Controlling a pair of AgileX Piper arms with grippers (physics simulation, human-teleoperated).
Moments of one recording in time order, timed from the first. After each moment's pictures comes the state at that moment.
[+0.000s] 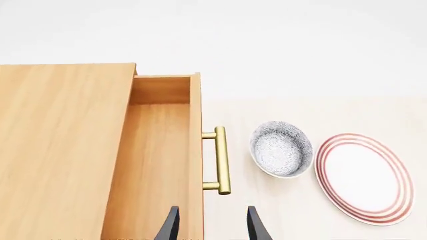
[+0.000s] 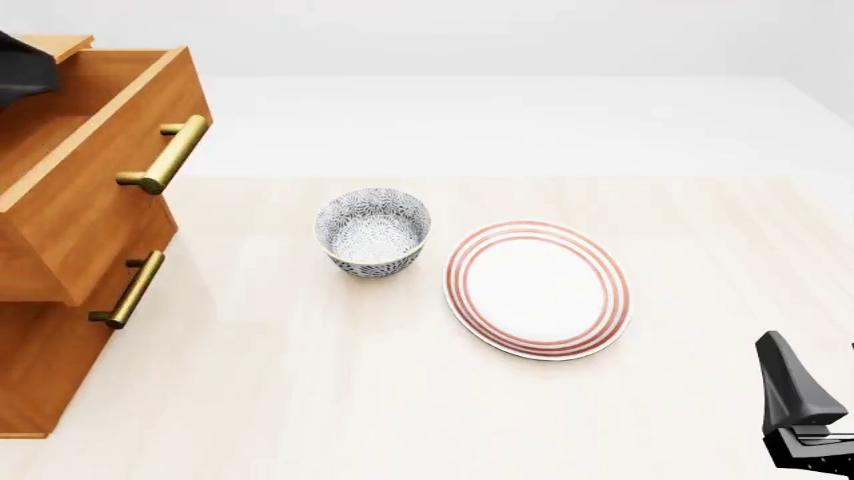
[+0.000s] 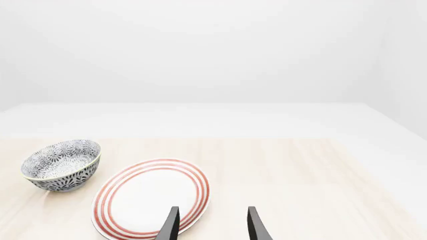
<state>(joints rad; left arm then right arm) -0.06 0.92 -1.28 0.91 -0.02 0.00 0.02 0.00 -0.01 0.00</state>
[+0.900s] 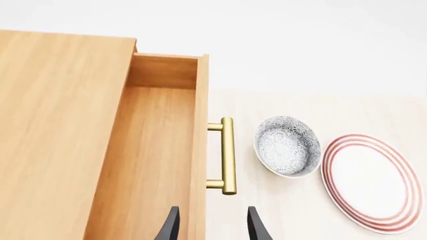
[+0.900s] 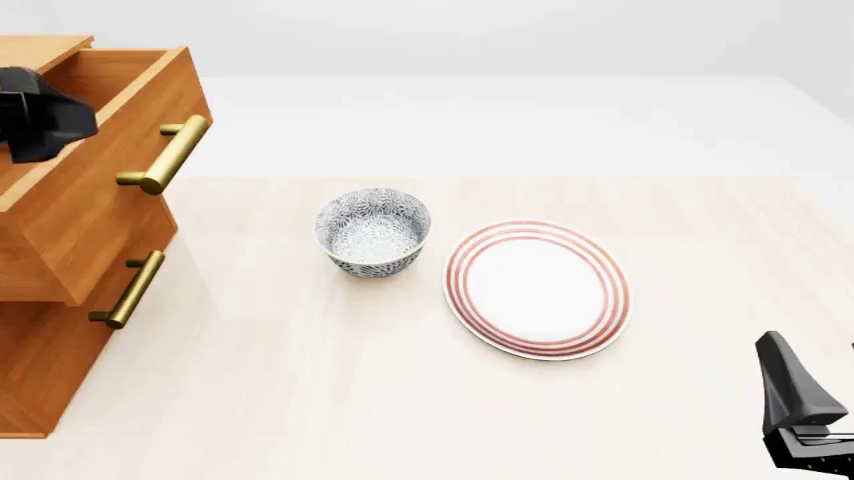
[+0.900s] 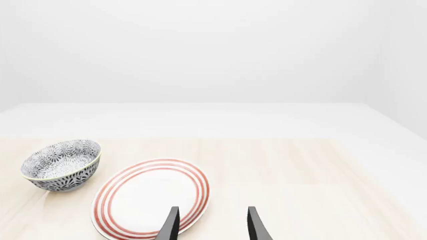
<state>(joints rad) -0.04 0.93 -1.12 0.79 -0.08 0.00 0.02 0.00 -0.01 0.00</state>
